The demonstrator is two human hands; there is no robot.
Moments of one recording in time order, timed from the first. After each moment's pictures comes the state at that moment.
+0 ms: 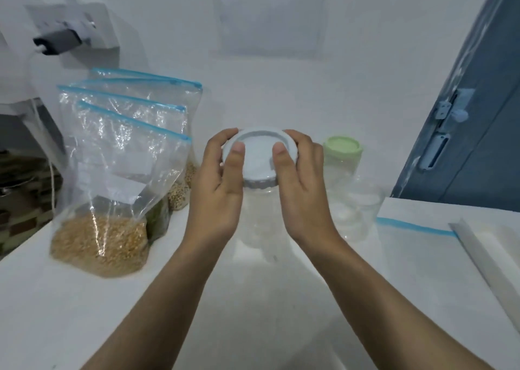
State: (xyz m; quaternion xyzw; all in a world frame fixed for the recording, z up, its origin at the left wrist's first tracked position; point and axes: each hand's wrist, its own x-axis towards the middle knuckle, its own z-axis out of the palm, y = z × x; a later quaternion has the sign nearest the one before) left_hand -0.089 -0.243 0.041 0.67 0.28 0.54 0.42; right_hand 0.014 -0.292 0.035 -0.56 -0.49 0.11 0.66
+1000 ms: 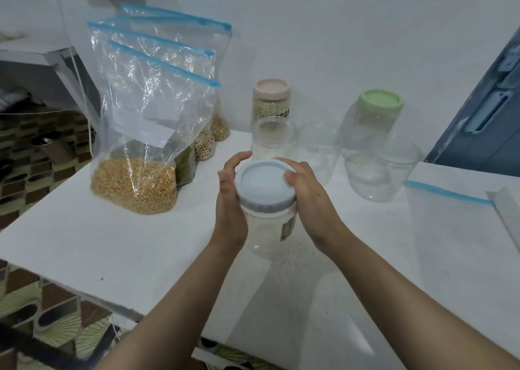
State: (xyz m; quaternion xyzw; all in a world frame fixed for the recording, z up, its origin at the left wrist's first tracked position) left_hand -0.120 -0.249 -0.075 0.56 0.28 0.54 0.56; right_hand -0.004 -0.309 -0.050 -0.57 -0.46 0.37 0.58
